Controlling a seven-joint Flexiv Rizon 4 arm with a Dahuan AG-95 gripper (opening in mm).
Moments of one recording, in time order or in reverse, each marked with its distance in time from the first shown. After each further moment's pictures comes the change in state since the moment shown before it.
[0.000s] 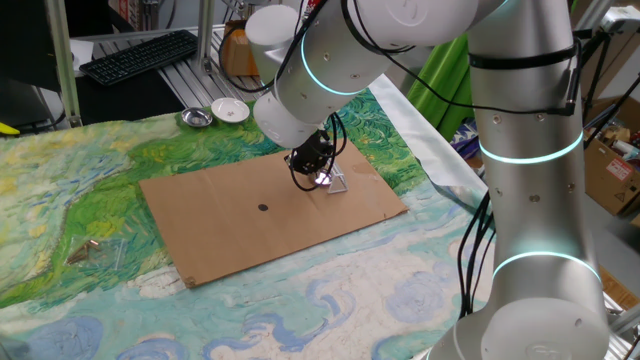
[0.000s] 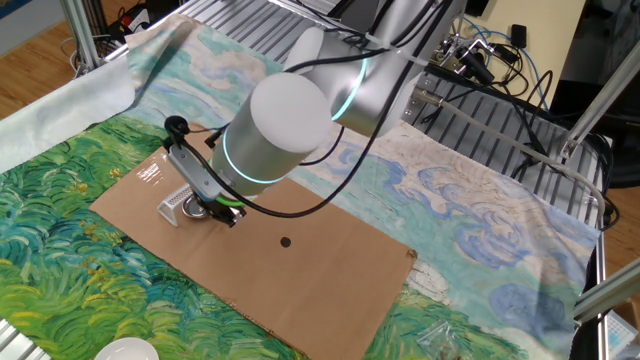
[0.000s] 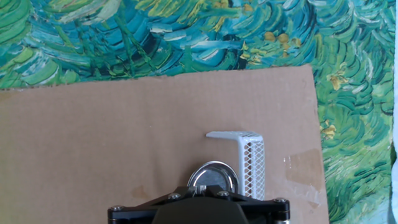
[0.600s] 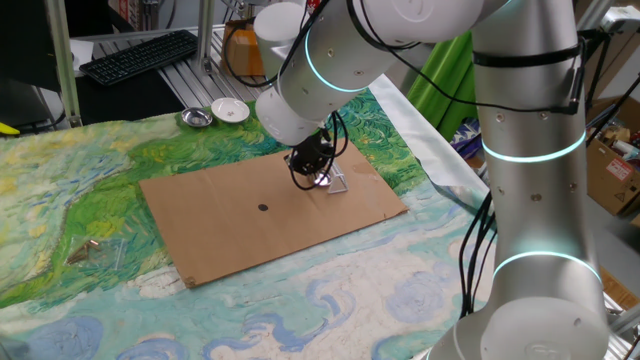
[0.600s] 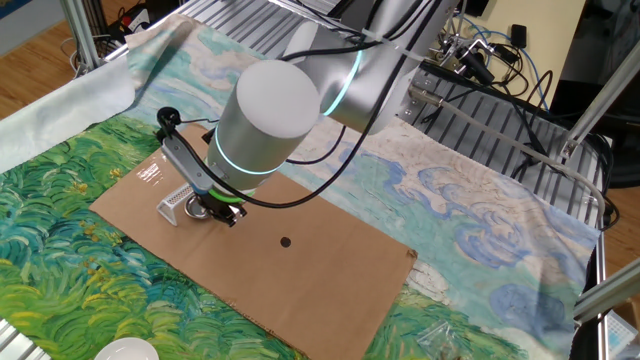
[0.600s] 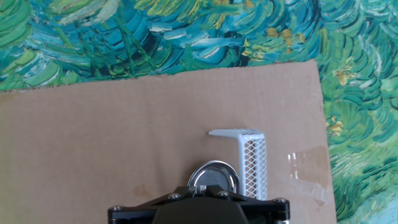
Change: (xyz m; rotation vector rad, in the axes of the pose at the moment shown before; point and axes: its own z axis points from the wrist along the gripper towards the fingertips) arm 0.002 0.007 0.002 -0.035 0.001 0.028
